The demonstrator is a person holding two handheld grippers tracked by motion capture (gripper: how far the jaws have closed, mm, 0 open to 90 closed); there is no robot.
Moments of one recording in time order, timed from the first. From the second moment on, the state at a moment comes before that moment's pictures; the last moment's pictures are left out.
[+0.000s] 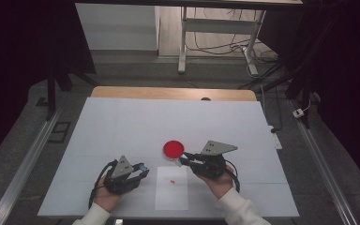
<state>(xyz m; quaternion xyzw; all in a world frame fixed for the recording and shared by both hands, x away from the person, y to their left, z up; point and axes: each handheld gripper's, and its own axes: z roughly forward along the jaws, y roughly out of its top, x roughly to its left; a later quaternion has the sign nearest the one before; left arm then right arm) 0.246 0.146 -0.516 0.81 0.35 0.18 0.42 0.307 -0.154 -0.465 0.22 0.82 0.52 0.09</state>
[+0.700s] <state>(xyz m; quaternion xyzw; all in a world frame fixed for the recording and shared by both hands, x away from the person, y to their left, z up) 0.247 0.126 -0.514 0.82 0.33 0.18 0.43 0.305 -0.149 -0.463 0.22 0.82 0.52 0.09</state>
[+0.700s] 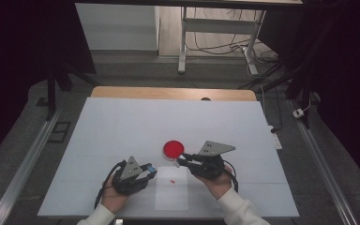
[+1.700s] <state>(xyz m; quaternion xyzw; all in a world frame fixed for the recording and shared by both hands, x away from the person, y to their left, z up) 0.258 0.083 -0.517 0.83 0.31 0.17 0.43 0.301 -0.148 -0.463 0.22 0.82 0.53 0.09</state>
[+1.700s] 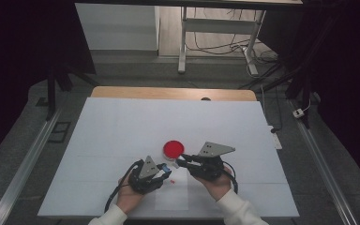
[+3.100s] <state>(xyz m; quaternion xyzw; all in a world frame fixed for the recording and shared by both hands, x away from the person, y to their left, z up) 0.266 0.059 -0.526 0.83 0.31 0.19 0.42 0.301 -0.142 -0.468 0.25 0.81 0.53 0.08</state>
